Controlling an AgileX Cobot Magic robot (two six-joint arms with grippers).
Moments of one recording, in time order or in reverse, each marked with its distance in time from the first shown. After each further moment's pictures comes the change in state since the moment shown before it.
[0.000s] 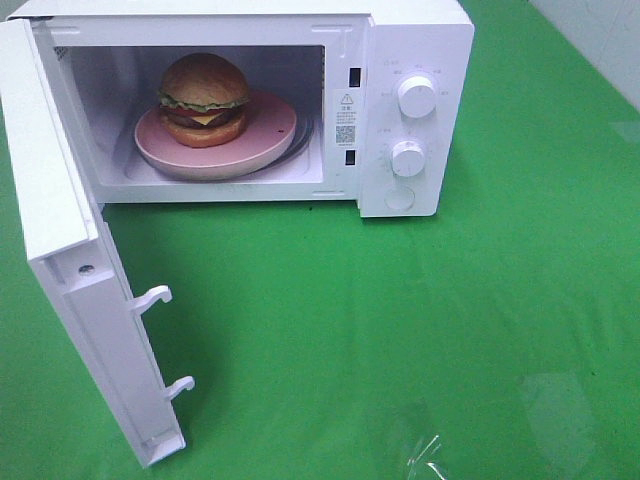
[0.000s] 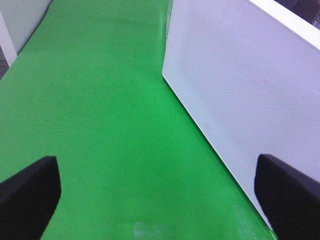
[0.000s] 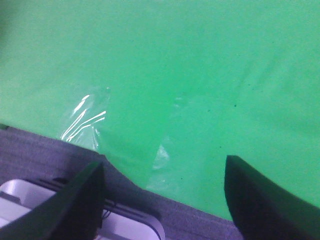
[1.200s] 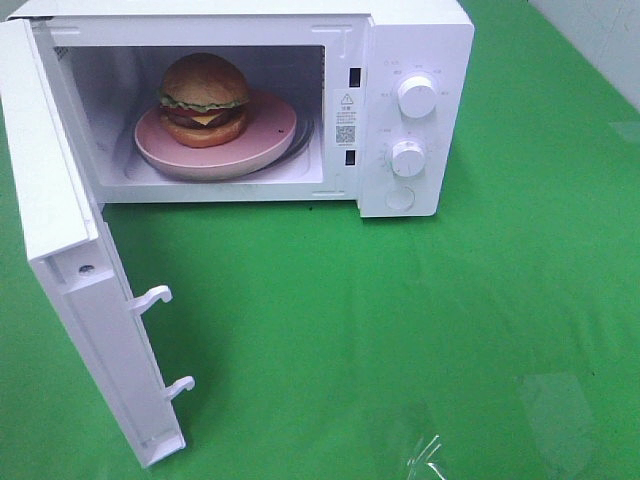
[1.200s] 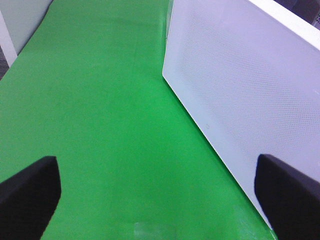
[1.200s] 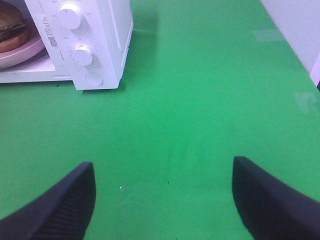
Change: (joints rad) left arm 0.000 0.000 0.000 0.000 0.000 0.000; right arm -0.313 -0.623 0.068 -0.024 0.009 -0.028
